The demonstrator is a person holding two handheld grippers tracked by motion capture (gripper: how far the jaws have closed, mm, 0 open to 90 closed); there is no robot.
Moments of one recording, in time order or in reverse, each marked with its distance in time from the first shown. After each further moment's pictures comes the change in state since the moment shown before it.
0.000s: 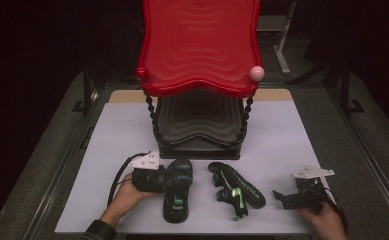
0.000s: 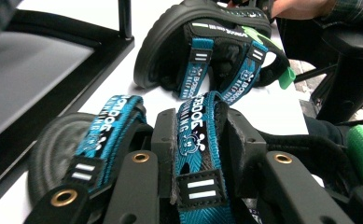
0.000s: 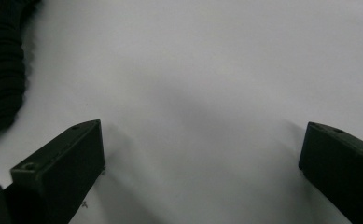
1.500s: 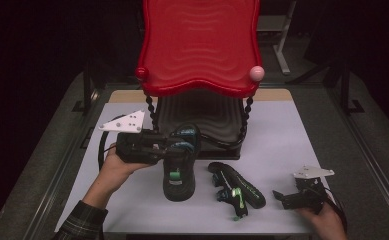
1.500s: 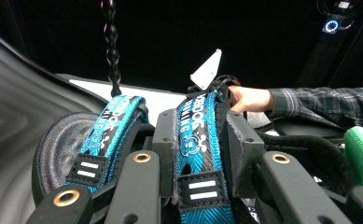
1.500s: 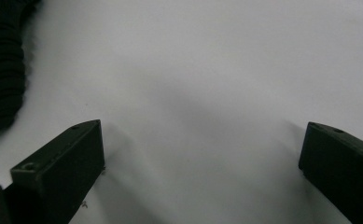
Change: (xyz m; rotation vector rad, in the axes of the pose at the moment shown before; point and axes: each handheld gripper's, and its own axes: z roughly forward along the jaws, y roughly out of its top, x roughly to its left) left arm -0.022 0.131 -0.065 -0.186 -0.058 0.086; right arm 0.000 0.000 0.000 -0.002 0.000 -0.002
